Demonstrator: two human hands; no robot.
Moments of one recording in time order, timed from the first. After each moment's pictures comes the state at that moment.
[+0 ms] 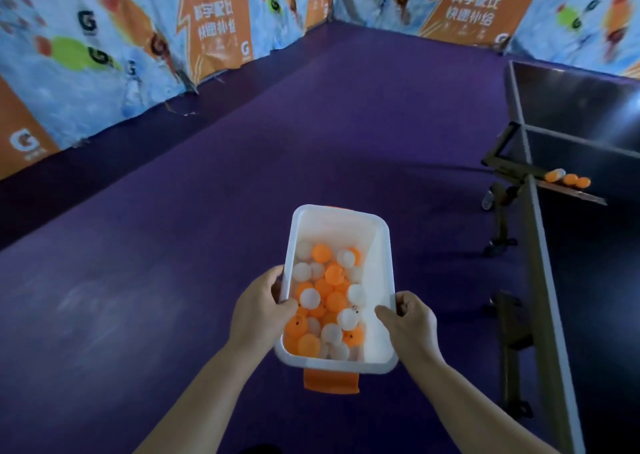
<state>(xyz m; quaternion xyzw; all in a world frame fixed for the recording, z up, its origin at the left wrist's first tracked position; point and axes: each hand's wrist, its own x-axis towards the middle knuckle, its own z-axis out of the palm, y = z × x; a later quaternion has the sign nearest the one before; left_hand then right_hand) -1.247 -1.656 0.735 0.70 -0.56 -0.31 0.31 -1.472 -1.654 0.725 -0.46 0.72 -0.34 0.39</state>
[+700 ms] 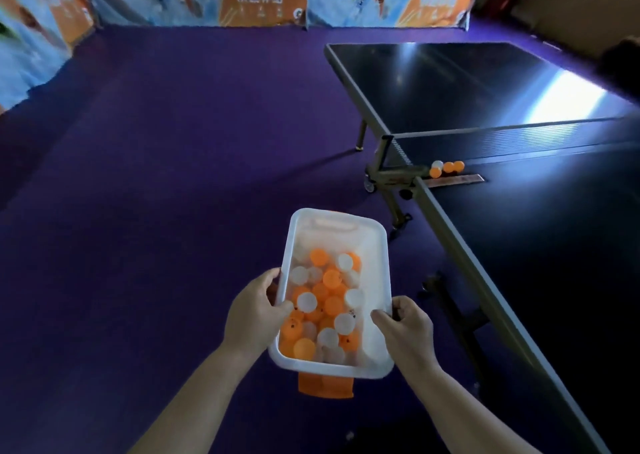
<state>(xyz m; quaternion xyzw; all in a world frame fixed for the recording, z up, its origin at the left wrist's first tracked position) -1.386 -2.109 0.731 0.50 -0.75 -0.40 0.18 -1.568 -1.972 0.710 -0.23 0.83 -0.45 0.24</state>
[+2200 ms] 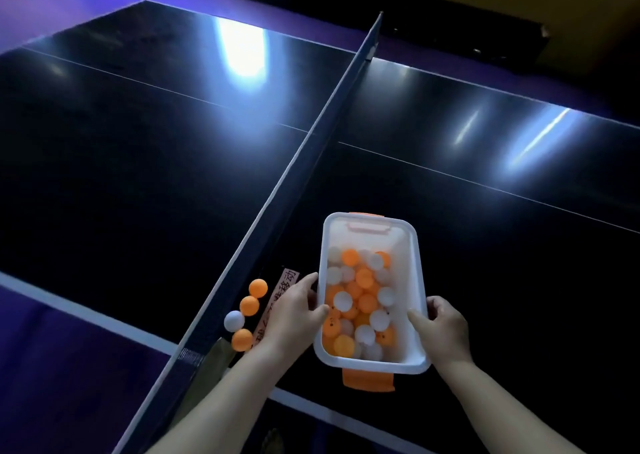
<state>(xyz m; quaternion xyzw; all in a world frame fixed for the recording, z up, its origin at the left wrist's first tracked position) -2.118 -2.282 0.700 0.00 -0.86 -0.51 -0.09 -2.098 -2.050 0.691 0.27 0.87 -0.40 0.00</state>
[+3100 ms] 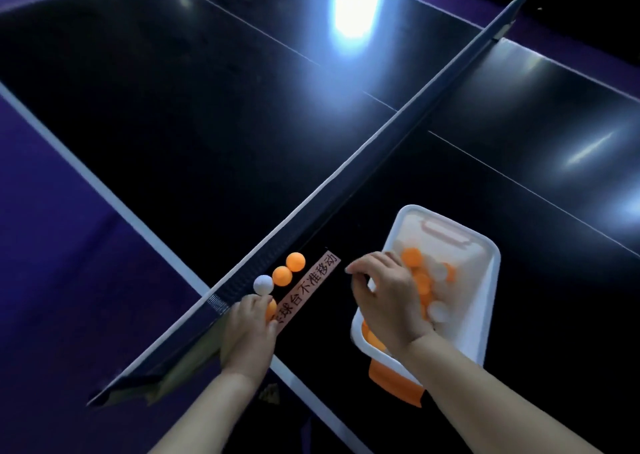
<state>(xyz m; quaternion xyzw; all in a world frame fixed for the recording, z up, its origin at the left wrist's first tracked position) -2.067 -2.333 0.619 0.25 -0.93 -0.28 -0.03 -2.181 -2.160 0.694 -0.28 0.90 -0.33 -0.10</state>
